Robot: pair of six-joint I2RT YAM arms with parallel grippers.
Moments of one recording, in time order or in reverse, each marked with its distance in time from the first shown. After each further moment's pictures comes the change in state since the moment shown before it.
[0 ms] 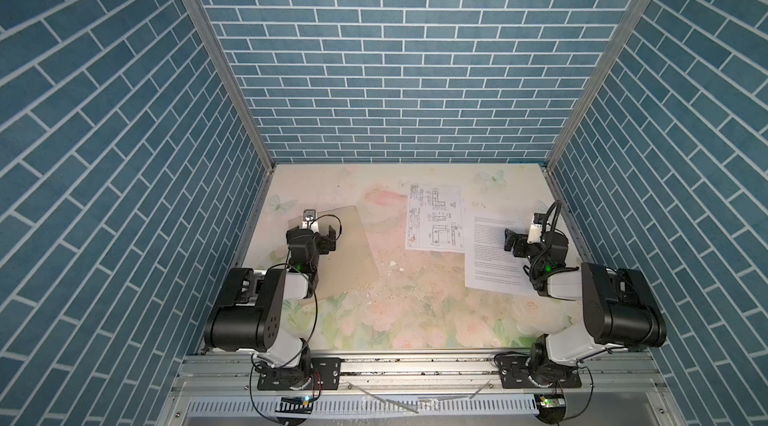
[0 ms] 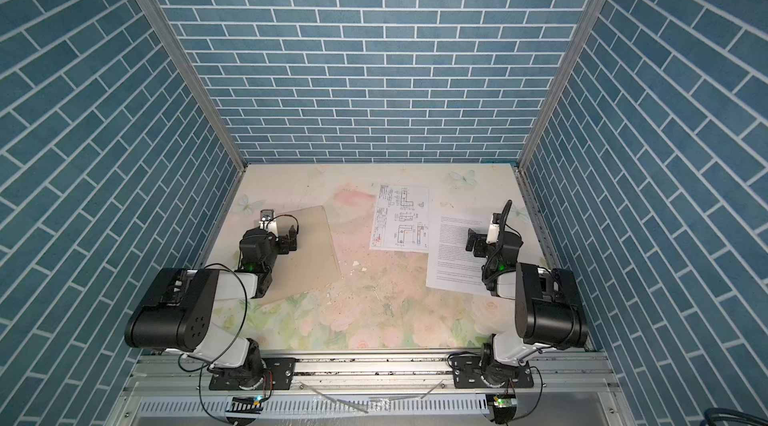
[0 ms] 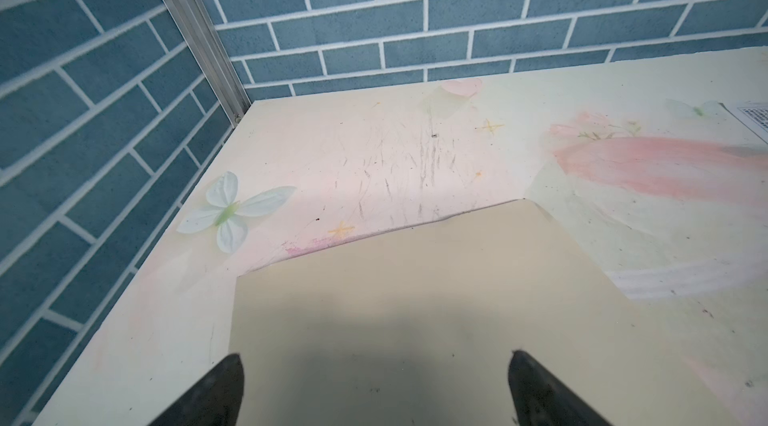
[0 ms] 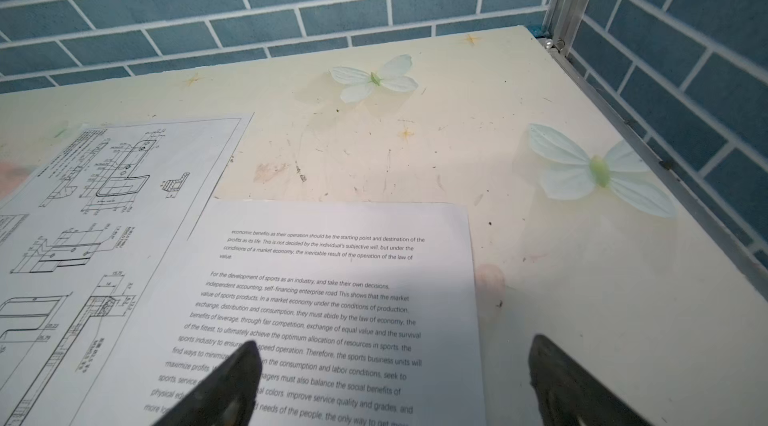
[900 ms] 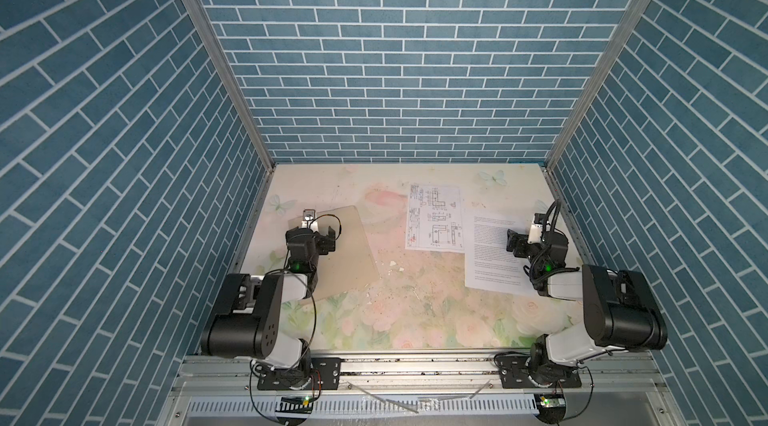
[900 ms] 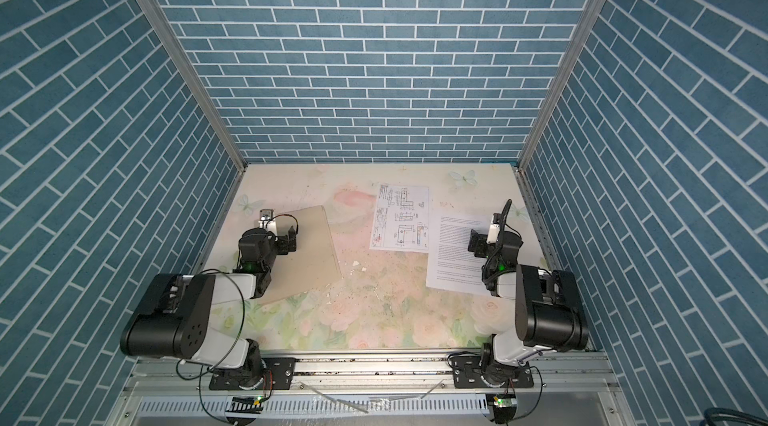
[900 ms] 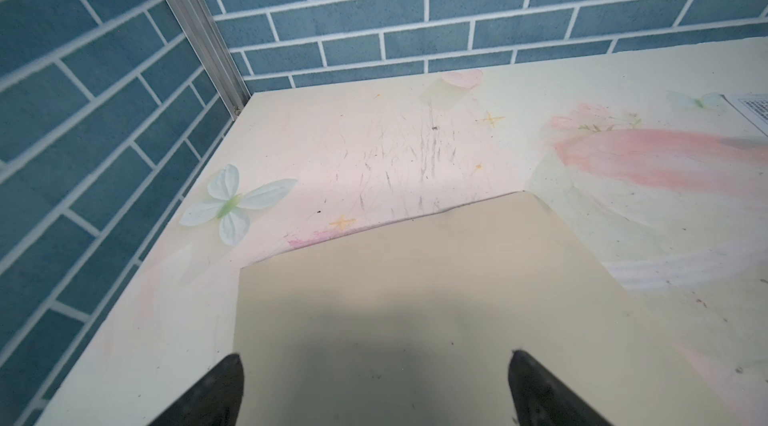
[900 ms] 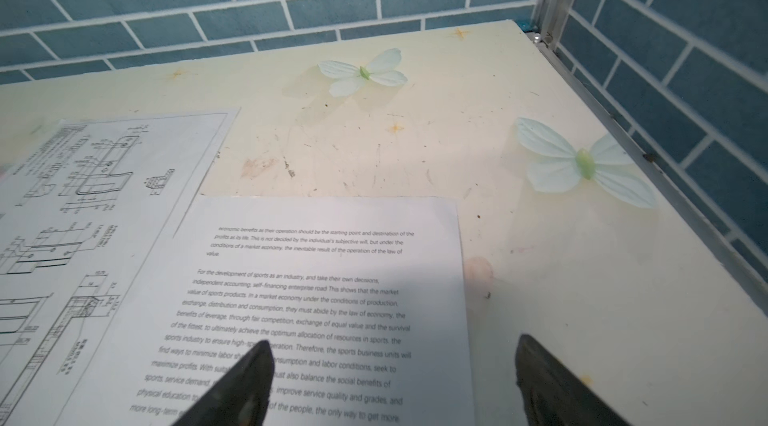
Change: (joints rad) left arm 0.000 -0.107 0.030 -0.177 -0.012 -0.018; right arm 0.001 -0.070 0.013 -0.124 0.063 0.006
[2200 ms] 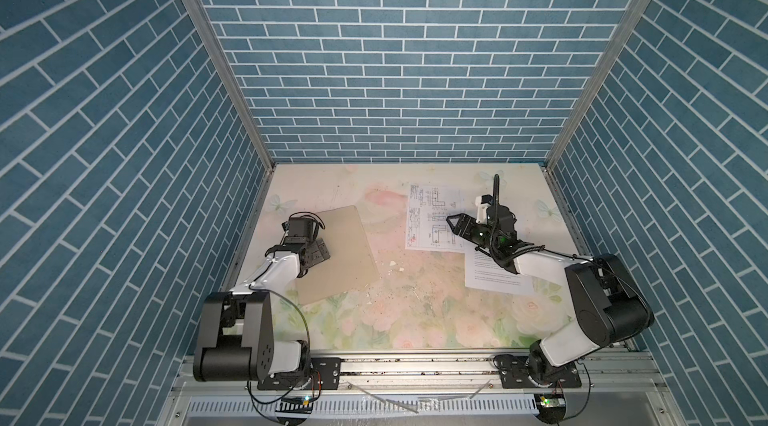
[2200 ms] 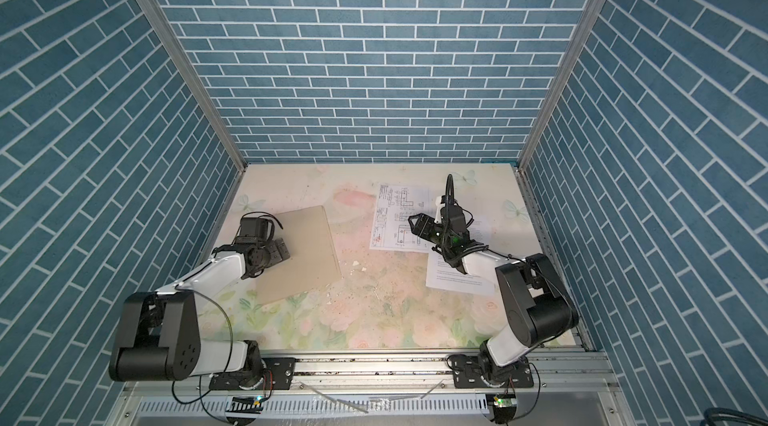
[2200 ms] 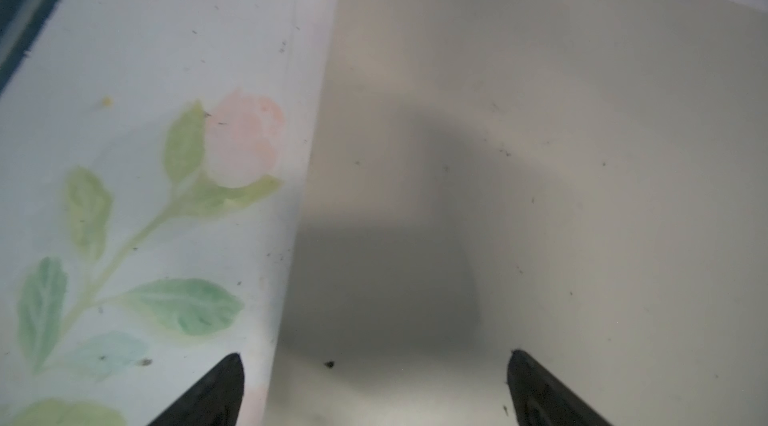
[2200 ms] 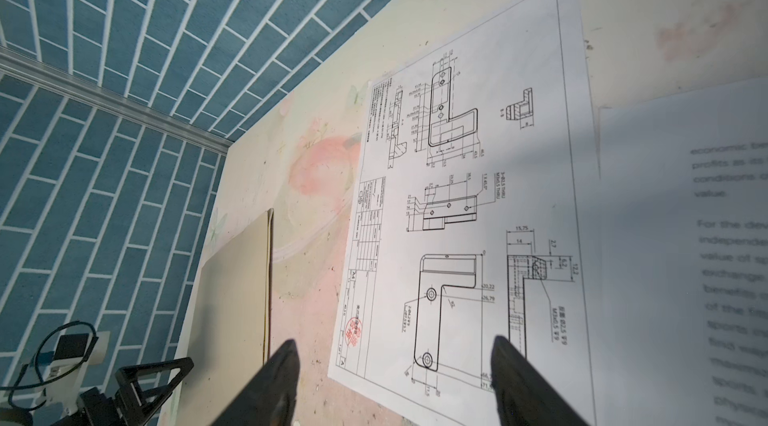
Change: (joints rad) left arm 0.035 -0.032 0.294 -1.012 -0.008 -0.517; right arm 0.489 0.103 0.322 -0.278 -0.168 0.699
